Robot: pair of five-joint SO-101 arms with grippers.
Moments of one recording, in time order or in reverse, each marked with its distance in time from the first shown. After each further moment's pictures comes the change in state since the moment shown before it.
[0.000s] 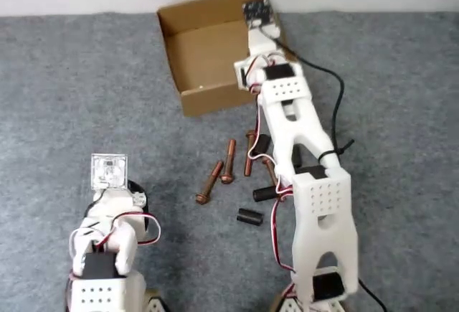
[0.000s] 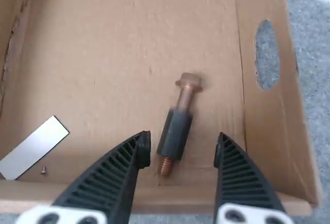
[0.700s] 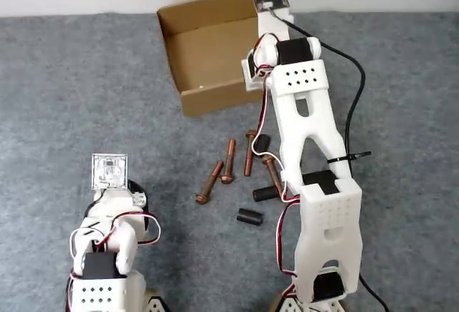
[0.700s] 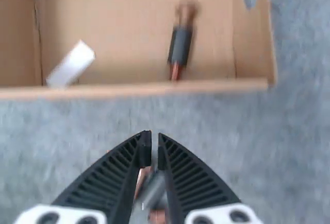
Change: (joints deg) left arm 0.0 0.0 0.0 0.0 0.0; right arm 0.0 -10.8 -9.8 38.5 -4.0
